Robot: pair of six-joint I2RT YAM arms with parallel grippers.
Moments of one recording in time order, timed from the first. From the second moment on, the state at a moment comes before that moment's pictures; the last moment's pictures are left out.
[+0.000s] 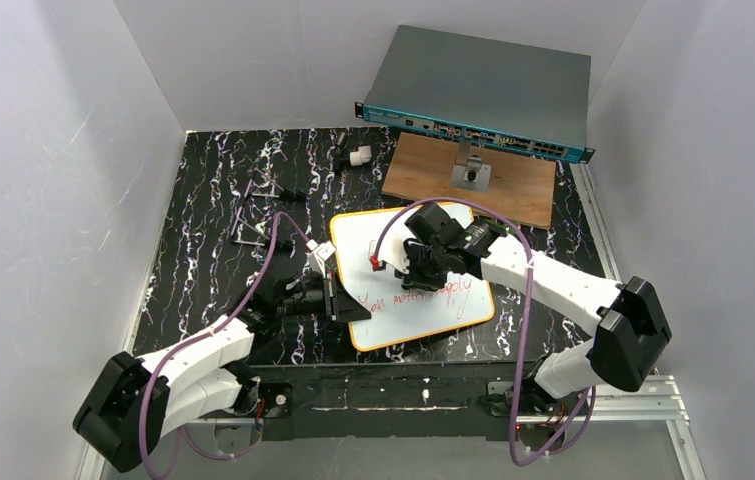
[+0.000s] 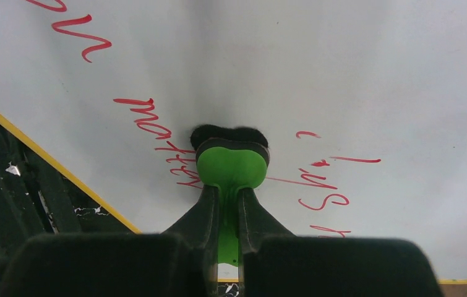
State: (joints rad) left arm -0.60 1.00 0.30 0.28 0.69 -0.86; right arm 0.86 1.43 1.13 -0.77 -0.18 -0.66
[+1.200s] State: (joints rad) left arm -0.60 0.99 0.30 0.27 0.69 -0.85; right arm 0.84 1.50 1.24 -0.87 -0.19 -0.62
